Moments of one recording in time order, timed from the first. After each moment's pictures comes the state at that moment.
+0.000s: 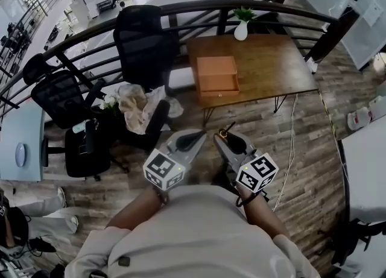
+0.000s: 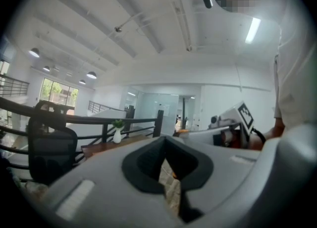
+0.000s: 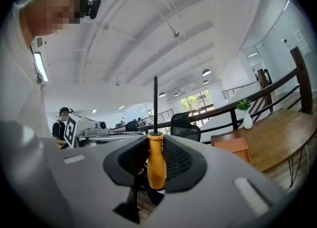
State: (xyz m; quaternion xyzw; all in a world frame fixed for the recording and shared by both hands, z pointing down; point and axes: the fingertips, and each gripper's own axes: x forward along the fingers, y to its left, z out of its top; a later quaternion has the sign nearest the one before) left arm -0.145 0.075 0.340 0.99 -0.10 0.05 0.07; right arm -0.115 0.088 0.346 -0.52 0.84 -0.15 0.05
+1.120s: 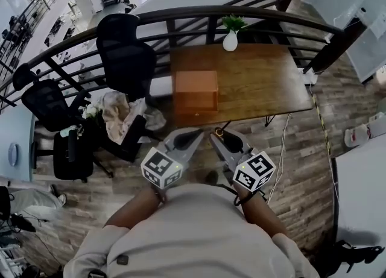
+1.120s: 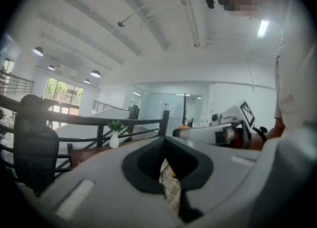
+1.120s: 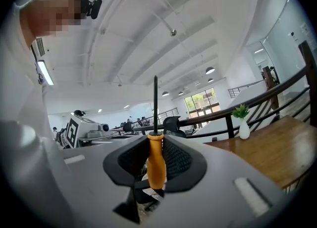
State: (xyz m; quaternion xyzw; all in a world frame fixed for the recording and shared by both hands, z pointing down) left arm 0.057 -0.011 0.353 0.99 -0.14 0.05 0.09; right arm 0.083 -0.001 0.351 -0.48 0.86 -0.15 0.05
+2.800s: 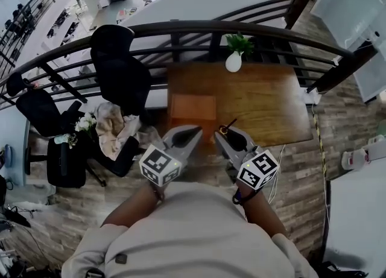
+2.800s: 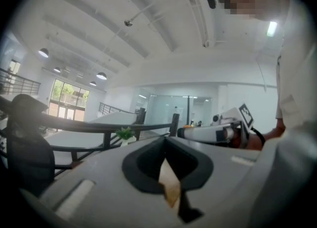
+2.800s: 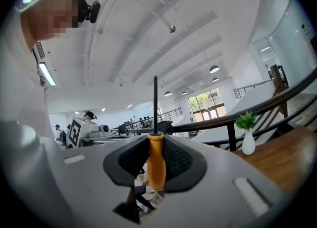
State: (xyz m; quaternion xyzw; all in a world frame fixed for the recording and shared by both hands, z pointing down) left arm 0.138 -0.188 0.350 0.98 -0.17 0.03 0.09; right arm 0.179 -0.172 0.345 -0.46 0.88 -0.14 0.04
